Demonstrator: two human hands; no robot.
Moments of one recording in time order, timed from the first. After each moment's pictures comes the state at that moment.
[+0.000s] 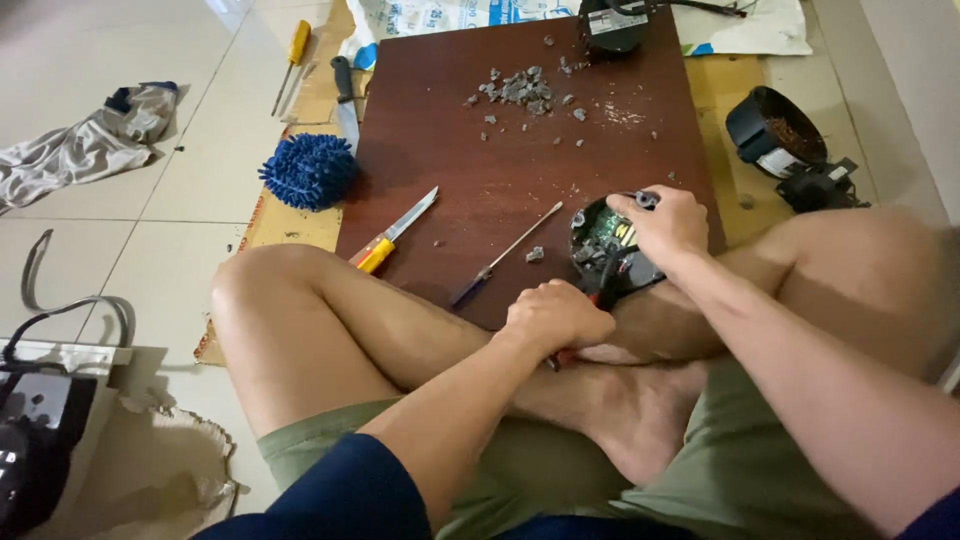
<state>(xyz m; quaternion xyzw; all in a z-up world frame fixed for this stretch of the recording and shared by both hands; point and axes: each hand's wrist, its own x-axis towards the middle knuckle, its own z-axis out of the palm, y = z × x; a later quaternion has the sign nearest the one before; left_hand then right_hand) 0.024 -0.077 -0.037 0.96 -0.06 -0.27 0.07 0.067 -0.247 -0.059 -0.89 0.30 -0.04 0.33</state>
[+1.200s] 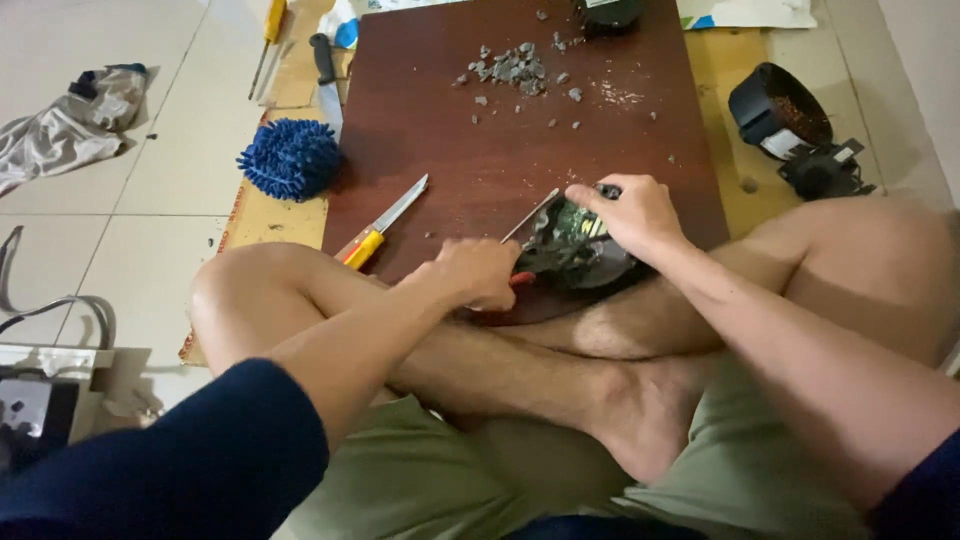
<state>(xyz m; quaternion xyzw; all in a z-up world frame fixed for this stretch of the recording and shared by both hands) 0.100 0.009 -0.024 0.90 -0.36 -0.24 -0.06 0.086 -0.234 -0.064 -0.91 0.20 0.01 0.36</state>
